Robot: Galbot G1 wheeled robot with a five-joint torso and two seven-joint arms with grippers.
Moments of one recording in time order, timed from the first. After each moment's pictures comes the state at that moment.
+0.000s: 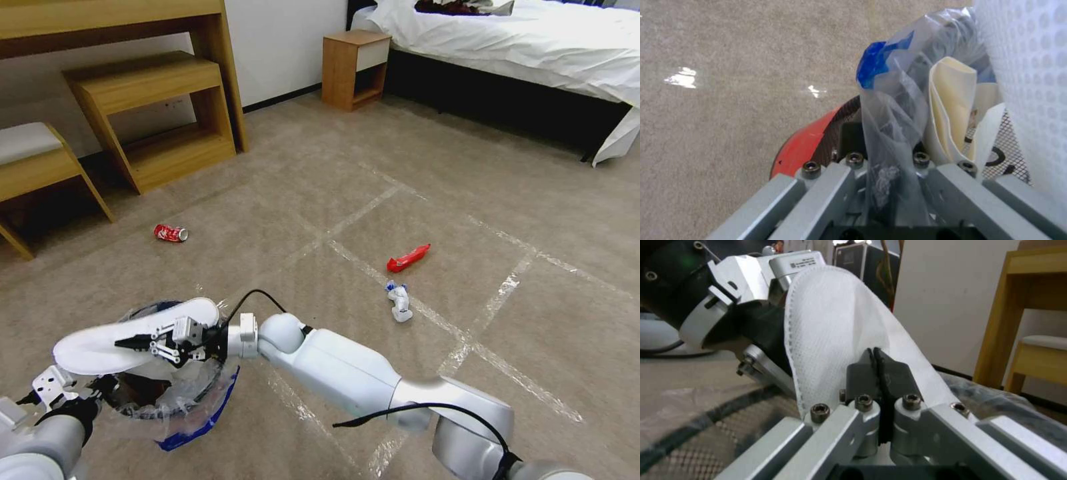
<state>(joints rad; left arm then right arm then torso) 1.69 -1.38 -1.03 -2.34 -1.17 0.63 -0.56 -0.43 1.60 -0.68 1.04 0.58 0.49 -0.70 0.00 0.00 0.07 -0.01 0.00</state>
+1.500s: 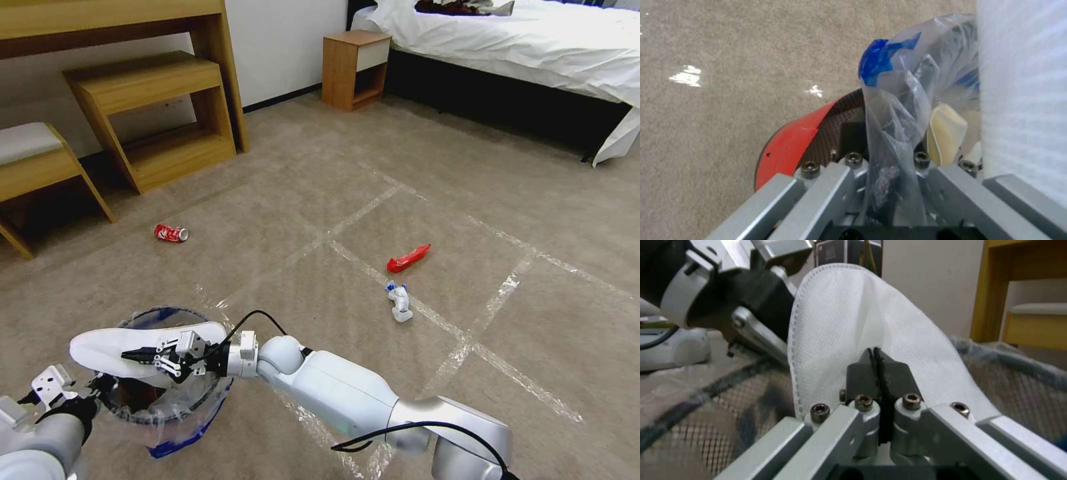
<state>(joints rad) 1.68 -1.38 -1.03 -2.32 -1.17 0.62 -0.57 -0.47 1.61 -0.68 1.00 0.62 0.46 -0.67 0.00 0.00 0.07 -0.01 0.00</state>
